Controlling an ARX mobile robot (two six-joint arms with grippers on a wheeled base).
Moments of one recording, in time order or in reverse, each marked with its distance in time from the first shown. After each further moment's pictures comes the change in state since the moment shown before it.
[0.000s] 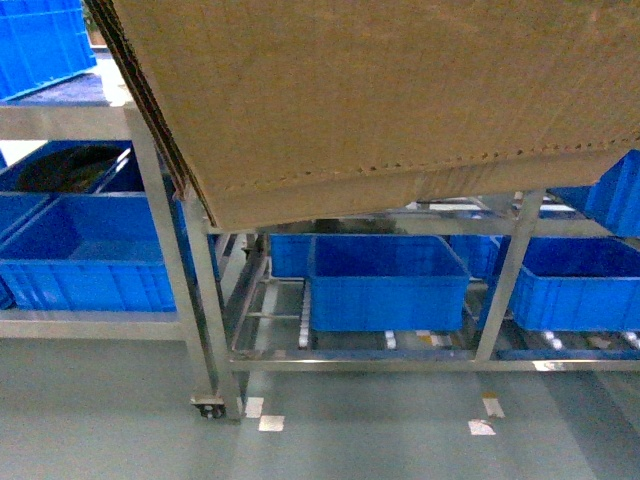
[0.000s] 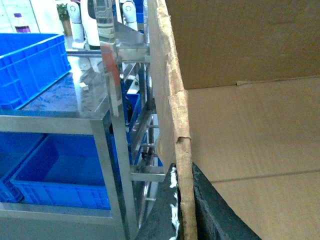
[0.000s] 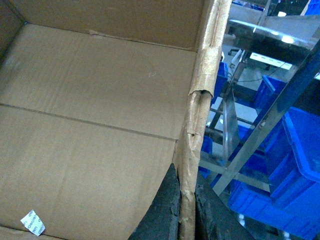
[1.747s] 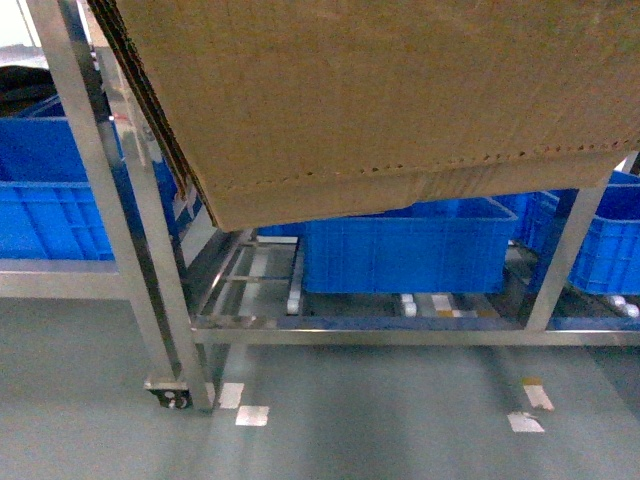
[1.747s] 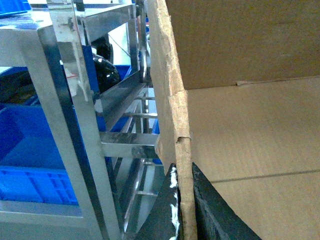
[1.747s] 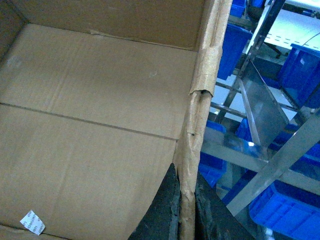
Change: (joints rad) left arm 0.000 0.001 -0.001 -0.002 0.001 0.000; right arm 0.000 0.000 0.000 -0.005 0.000 0.000
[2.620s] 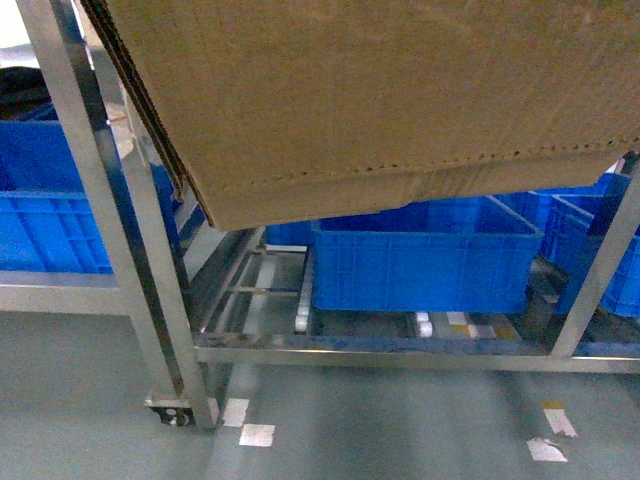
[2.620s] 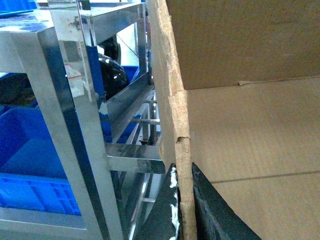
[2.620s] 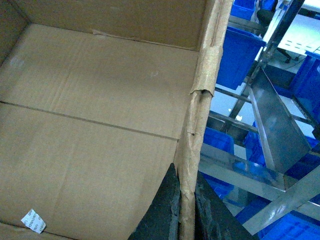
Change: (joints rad) left arm 0.003 0.000 0.000 -0.002 0.003 0.000; right arm -0.003 0.001 0.000 0.001 0.000 0.000
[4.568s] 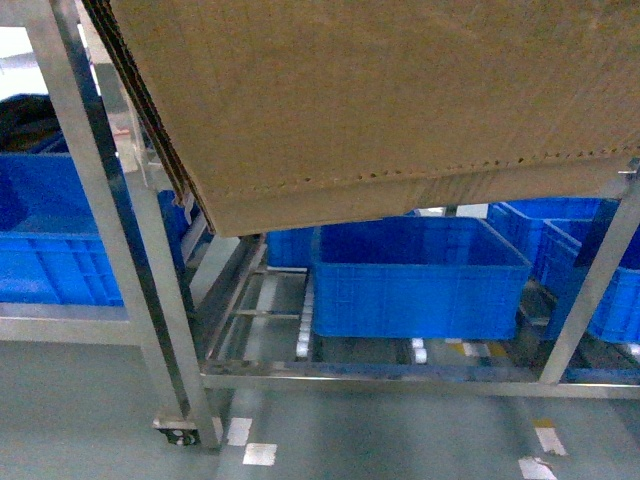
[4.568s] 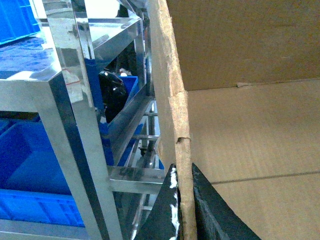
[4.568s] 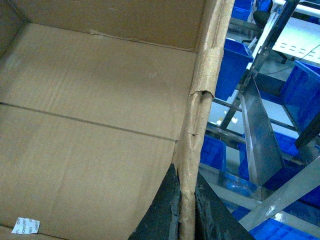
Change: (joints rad) left arm -0.002 -0.001 0.000 -0.005 -0.002 0.000; right arm 0.003 0.000 0.000 -0.009 0.000 0.000
